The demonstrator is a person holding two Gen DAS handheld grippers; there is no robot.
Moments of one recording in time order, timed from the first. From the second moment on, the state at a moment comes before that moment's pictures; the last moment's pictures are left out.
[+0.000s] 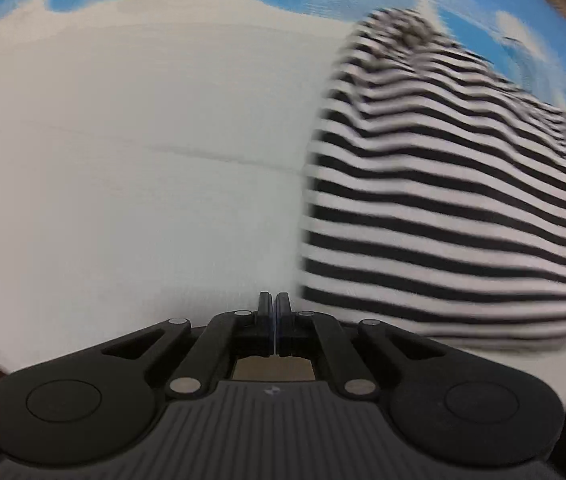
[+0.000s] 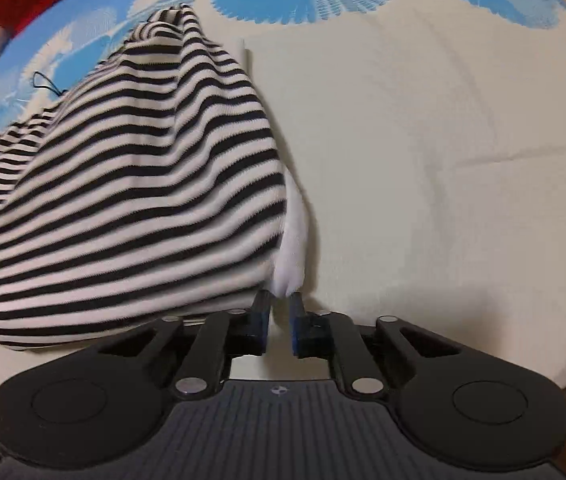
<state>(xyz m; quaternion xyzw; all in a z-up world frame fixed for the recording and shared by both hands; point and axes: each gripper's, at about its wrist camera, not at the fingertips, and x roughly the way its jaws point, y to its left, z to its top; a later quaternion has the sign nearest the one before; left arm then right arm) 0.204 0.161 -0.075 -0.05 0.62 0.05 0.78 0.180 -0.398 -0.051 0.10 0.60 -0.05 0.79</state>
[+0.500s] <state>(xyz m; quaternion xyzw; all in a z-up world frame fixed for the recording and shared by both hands) 0.237 0.058 -0.031 -0.08 0.49 -0.05 0.87 0.194 -0.339 -0.005 0.04 0.43 0.01 0.90</state>
